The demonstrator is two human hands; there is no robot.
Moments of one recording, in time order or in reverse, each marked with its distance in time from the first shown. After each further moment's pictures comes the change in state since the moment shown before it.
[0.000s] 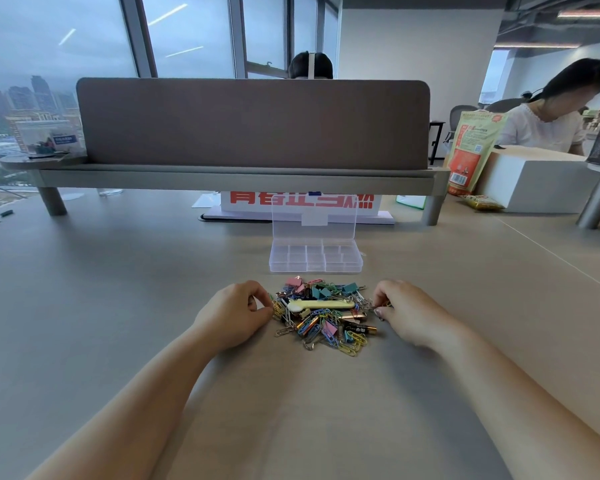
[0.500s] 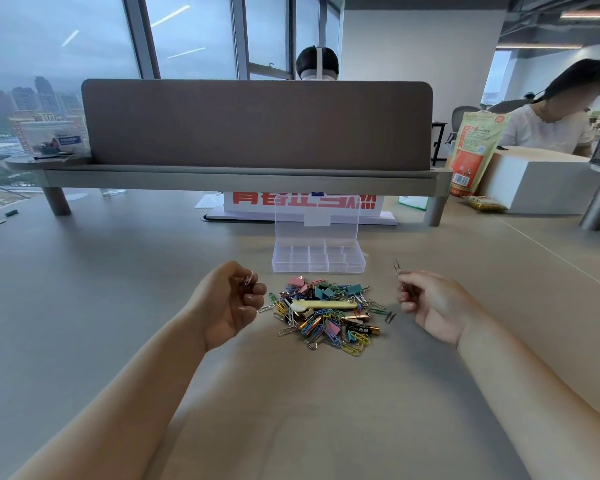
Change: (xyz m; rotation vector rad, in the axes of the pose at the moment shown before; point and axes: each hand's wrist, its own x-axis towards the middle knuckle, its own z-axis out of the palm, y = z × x) left_hand -0.001 0.019 -0.027 -1.399 -0.232 -0.531; right_hand 0.006 0.012 -0.012 1.456 0.101 0.409
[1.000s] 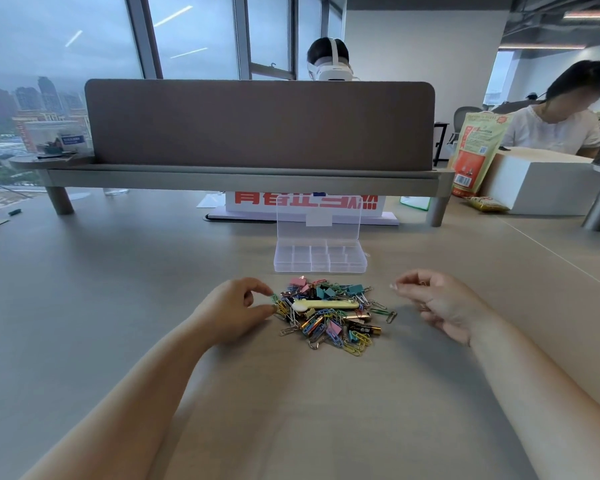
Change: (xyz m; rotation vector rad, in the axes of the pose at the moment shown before) left_hand 0.015 -0.013 -0.021 1.377 0.202 0.518; right_hand 0.000 -0.002 -0.016 -0.424 -0.057 -0.116
